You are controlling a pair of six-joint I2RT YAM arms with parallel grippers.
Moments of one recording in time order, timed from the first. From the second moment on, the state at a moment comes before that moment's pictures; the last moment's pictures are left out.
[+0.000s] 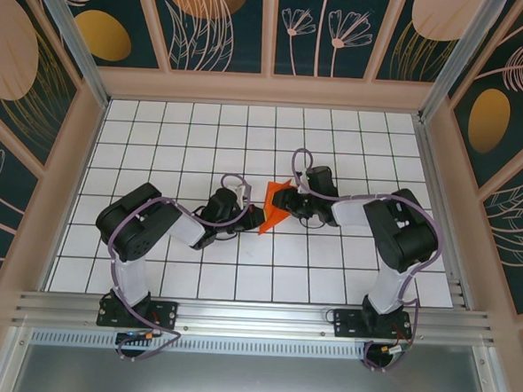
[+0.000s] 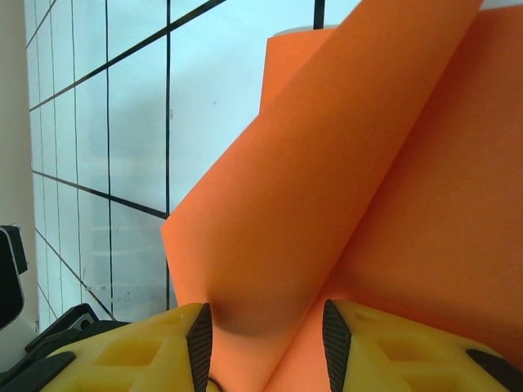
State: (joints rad) left arm -0.70 1.88 0.60 0.75 0.33 -0.92; right arm 0.49 1.80 0.78 0.25 -0.51 0.75
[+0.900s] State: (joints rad) left arm -0.66 1.74 0.65 0.54 0.29 -0.87; right arm 0.54 1.85 0.94 0.01 -0.32 0.72
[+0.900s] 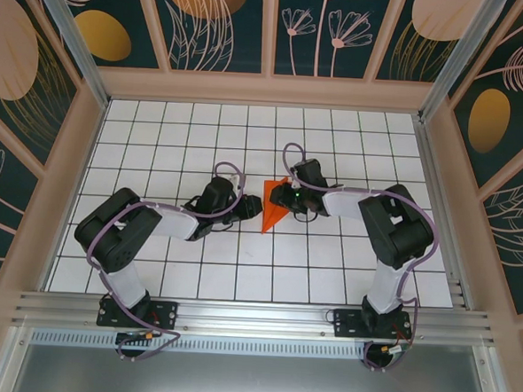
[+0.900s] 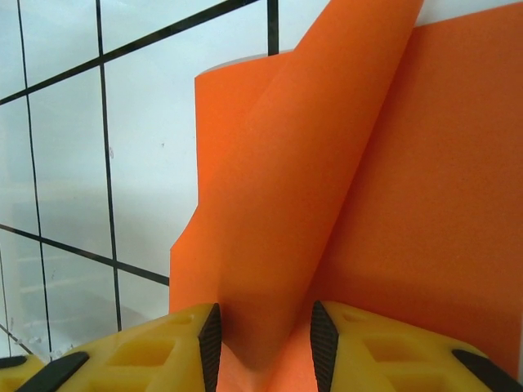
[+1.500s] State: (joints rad) left arm -0.66 1.82 0.78 0.45 0.40 -0.84; right arm 0.55 1.88 1.01 -0.08 -0.31 0.73
